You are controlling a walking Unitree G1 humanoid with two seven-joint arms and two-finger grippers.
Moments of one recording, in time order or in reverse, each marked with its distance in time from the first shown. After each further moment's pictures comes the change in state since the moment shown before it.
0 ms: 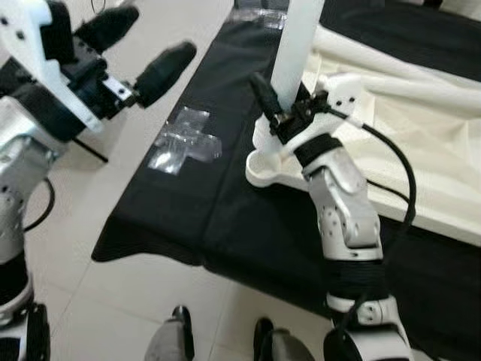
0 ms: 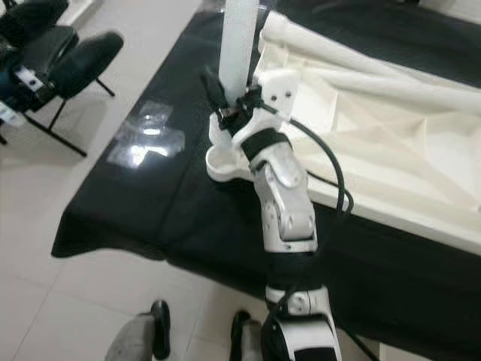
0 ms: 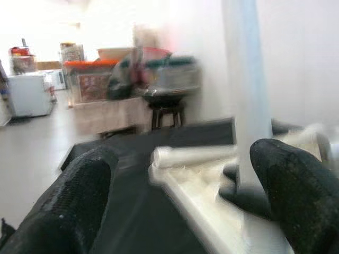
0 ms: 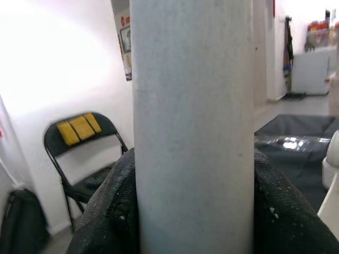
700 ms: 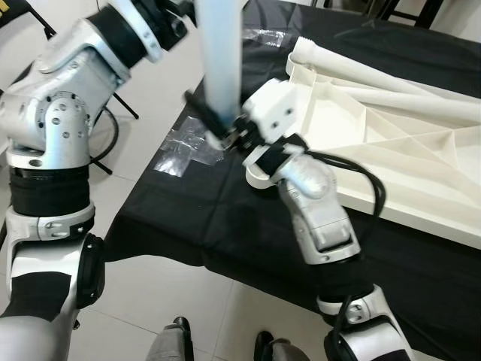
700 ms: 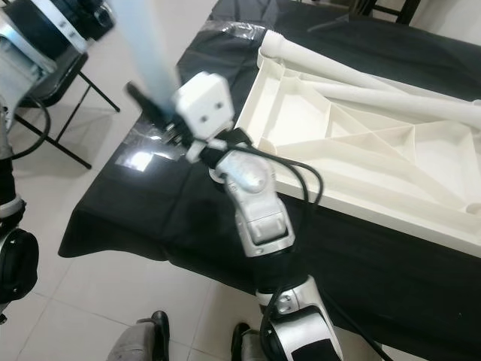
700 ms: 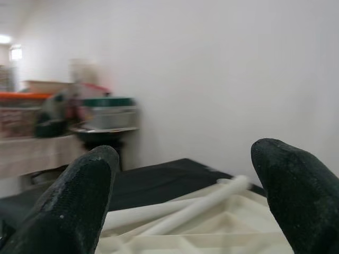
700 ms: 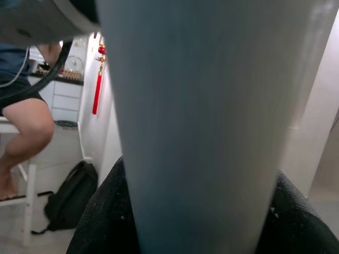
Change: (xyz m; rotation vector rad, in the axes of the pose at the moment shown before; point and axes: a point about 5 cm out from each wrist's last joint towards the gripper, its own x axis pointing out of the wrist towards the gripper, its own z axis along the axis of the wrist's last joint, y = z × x) left arm 0.062 -0.013 -0.005 -0.187 -0.057 -0.307; right arm 0.012 0.068 -0.005 -0.157 -0.056 0.364
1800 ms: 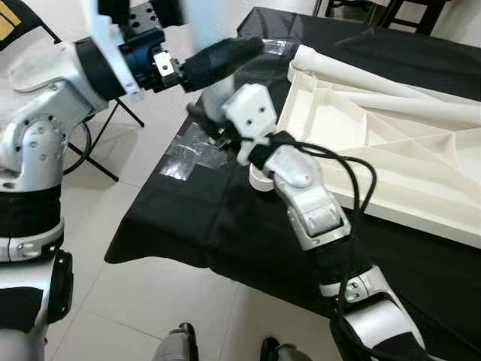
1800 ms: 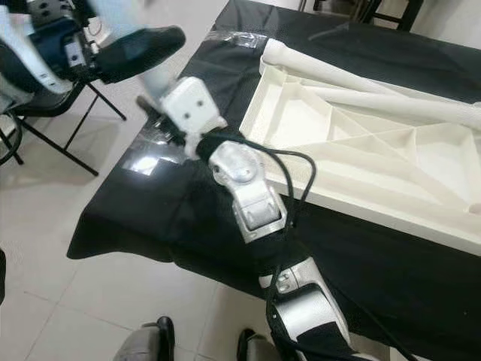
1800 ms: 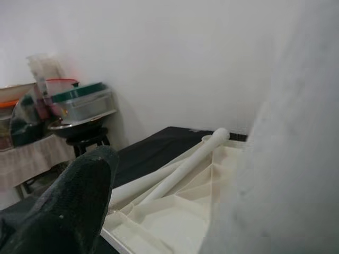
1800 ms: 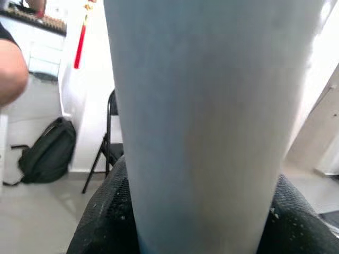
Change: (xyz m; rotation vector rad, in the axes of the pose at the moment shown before) left arm -0.023 0.004 0.003 0.209 0.155 -0.092; right arm 0.007 -0.013 -0.020 -0.157 0.161 -0.005
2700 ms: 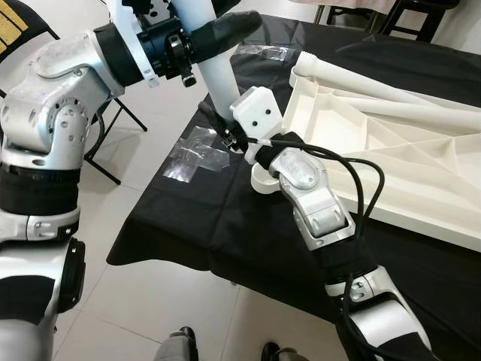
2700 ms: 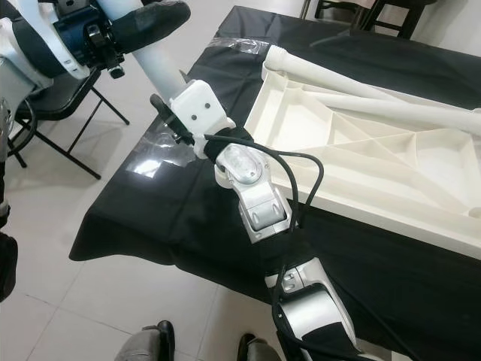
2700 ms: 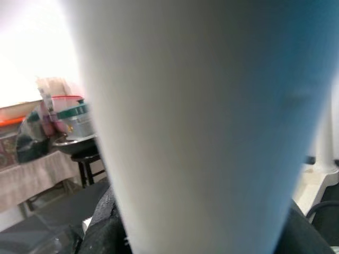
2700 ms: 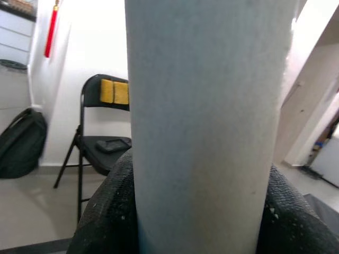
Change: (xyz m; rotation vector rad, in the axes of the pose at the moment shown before) left arm 0.003 0.003 -0.011 -0.041 -0.039 -0.001; right arm -0.005 -0.008 -0.010 -0.041 0.040 -0.049
